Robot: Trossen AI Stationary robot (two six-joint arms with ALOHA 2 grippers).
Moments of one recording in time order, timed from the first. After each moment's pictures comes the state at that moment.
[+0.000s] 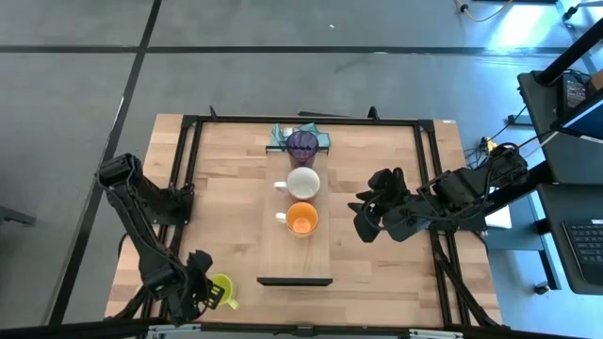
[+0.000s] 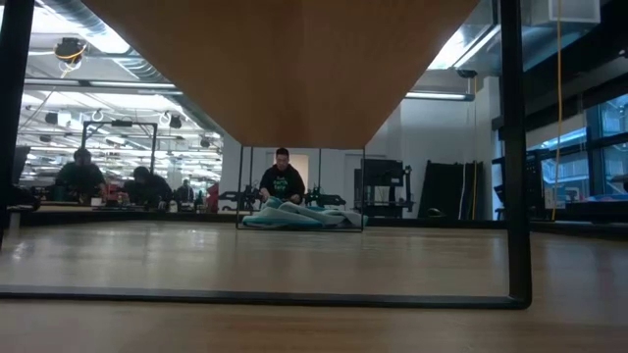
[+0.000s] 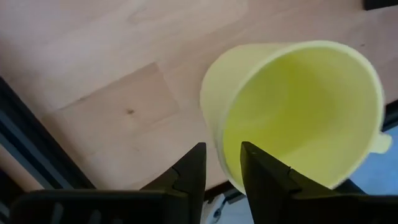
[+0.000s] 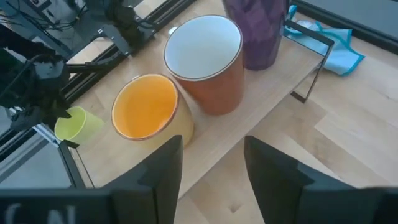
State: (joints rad) left arm -1.06 1.57 1.11 -0.93 -0.12 -2.22; right arm 0.51 1.48 1.74 -1.21 0.64 1.12
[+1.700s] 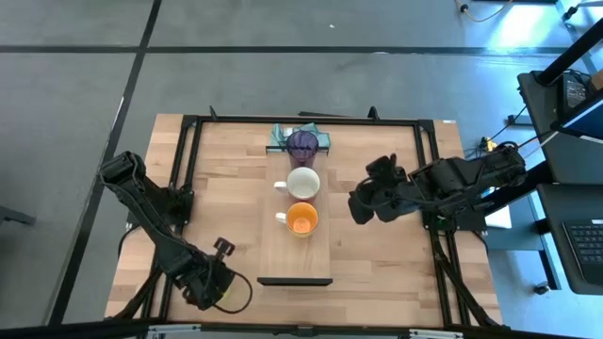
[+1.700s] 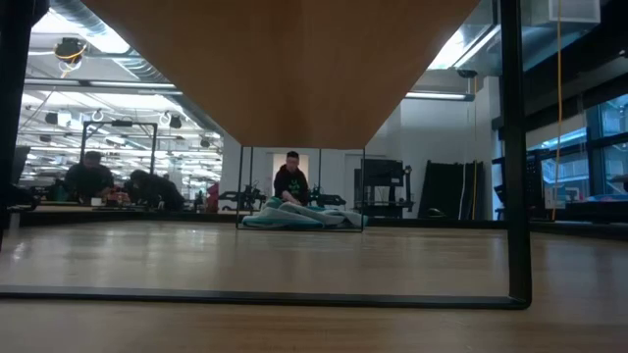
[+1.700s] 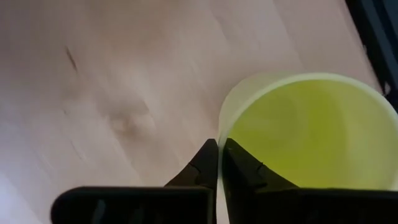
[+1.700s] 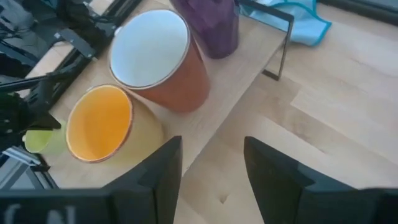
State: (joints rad) left arm -0.89 1.57 1.11 -0.97 -0.17 -0.39; right arm 0.39 1.48 1.74 -1.29 0.54 1.23
